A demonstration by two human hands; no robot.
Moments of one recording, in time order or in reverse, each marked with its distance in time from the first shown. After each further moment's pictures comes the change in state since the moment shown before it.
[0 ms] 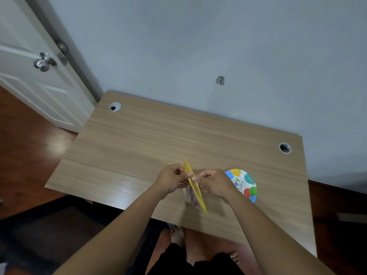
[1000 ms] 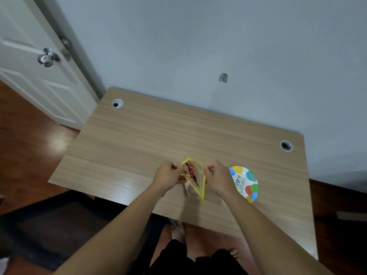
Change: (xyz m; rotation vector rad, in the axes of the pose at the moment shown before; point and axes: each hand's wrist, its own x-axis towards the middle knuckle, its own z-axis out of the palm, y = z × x) left_hand -0.006 -0.005 -0.013 -0.062 0.179 -0.046; right_hand -0.007 0.000 0.013 -0.417 0.349 -0.183
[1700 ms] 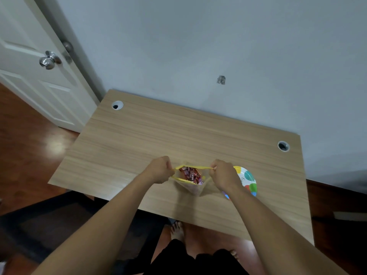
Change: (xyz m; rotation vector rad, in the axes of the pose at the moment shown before) left_hand -0.002 0.036 -0.042 0.843 -0.061 0.103; right_hand 0.007 0.003 -0.020 -0.304 -0.065 0.030
